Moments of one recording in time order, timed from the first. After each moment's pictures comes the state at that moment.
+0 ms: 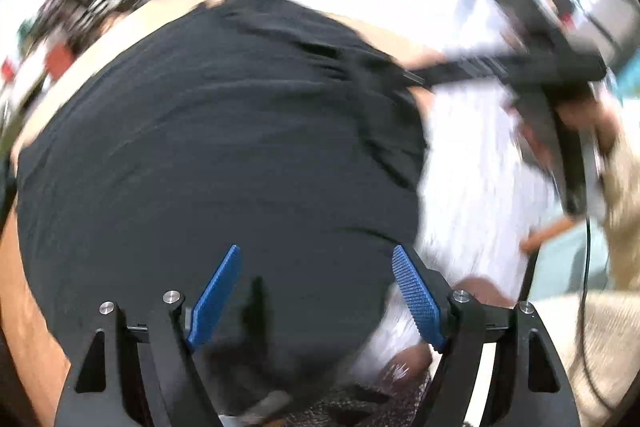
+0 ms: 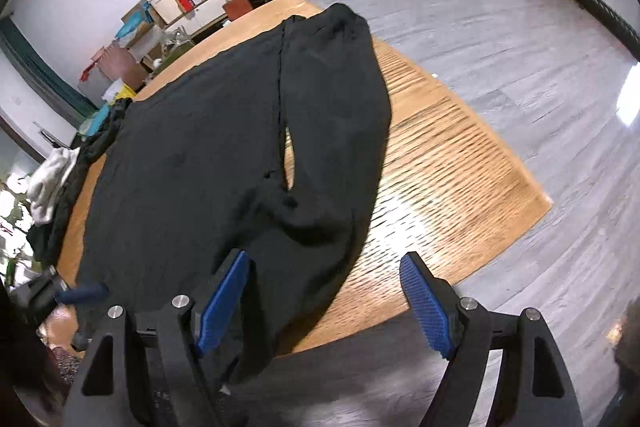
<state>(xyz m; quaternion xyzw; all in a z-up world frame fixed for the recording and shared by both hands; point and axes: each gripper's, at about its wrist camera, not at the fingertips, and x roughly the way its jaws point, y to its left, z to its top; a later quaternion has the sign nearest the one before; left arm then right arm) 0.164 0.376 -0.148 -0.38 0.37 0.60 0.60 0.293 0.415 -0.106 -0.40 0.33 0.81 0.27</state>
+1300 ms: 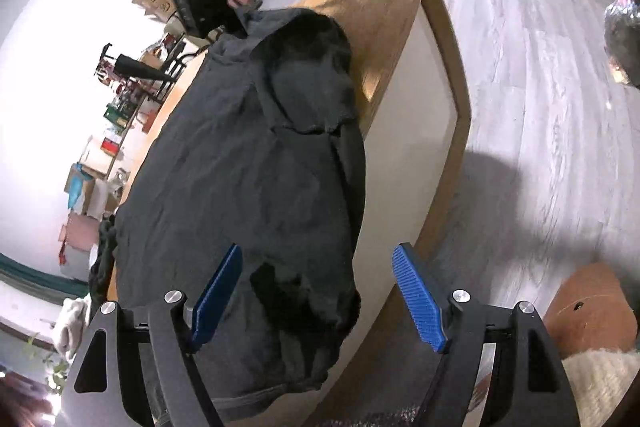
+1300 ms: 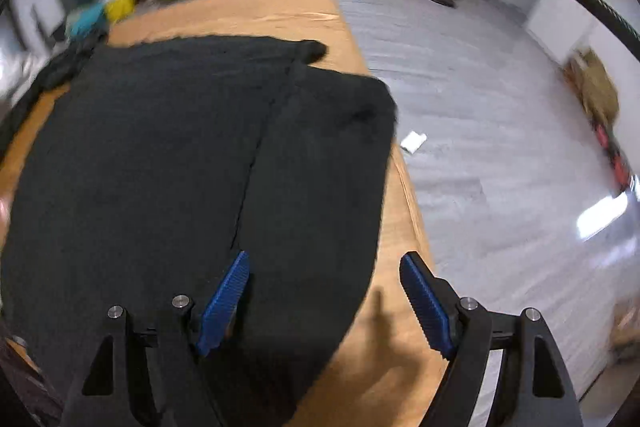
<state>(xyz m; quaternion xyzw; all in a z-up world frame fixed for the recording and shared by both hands) 0.256 0.414 -0.219 -0.22 0.53 0.71 0.41 0.174 0.482 -0.087 -0.53 0.09 0.80 0.28</state>
